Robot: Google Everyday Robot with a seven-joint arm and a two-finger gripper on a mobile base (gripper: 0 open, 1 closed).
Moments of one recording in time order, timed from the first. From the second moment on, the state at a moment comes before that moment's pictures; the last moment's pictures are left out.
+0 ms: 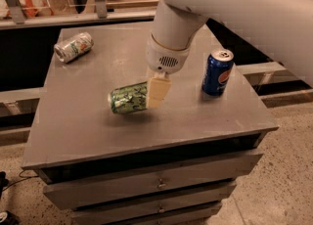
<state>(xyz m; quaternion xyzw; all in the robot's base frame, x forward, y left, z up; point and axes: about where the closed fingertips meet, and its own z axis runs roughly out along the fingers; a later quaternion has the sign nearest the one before) 0.515 -0.006 0.879 -0.70 0.70 0.06 0.13</state>
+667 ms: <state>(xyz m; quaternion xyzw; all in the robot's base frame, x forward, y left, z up) 0.491 -0.067 0.892 -0.65 0.75 0.02 0.11</state>
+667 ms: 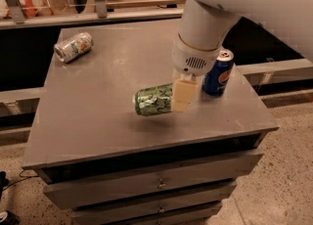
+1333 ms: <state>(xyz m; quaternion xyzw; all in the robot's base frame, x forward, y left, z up) 0.435 -0.147 0.896 -0.57 0.82 -0.01 0.05</state>
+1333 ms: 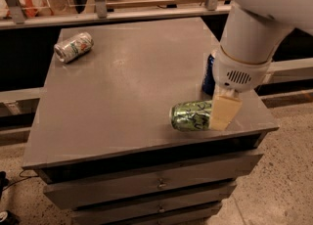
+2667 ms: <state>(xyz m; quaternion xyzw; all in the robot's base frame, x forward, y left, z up) 0.434 -0.198 0.881 -0.45 0.88 -0.01 0.18</state>
